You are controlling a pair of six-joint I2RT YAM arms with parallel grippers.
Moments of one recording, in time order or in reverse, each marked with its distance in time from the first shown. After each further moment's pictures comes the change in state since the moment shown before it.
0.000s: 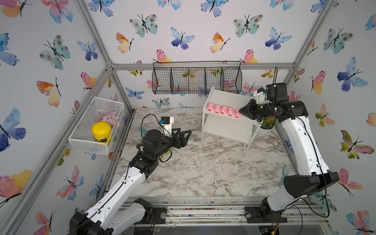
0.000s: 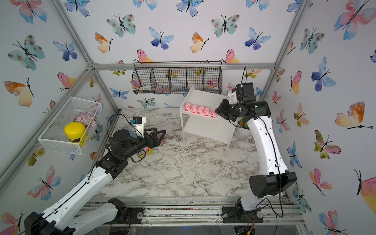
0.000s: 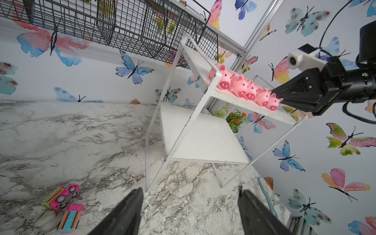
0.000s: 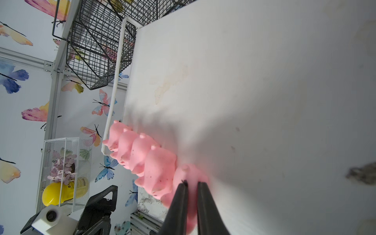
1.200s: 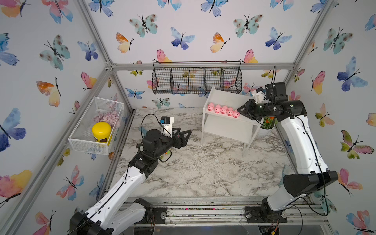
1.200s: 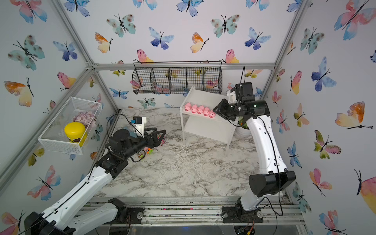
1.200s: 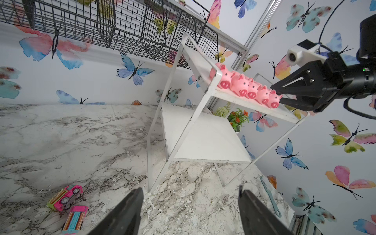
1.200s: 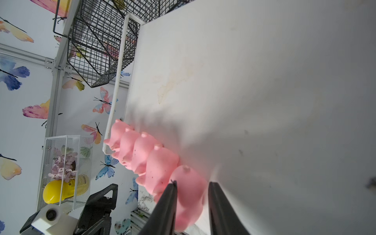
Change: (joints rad) left arm 0.001 0.002 0.005 -0.010 -0.001 0.025; right arm 0.001 0.011 0.013 0.000 0.003 -0.012
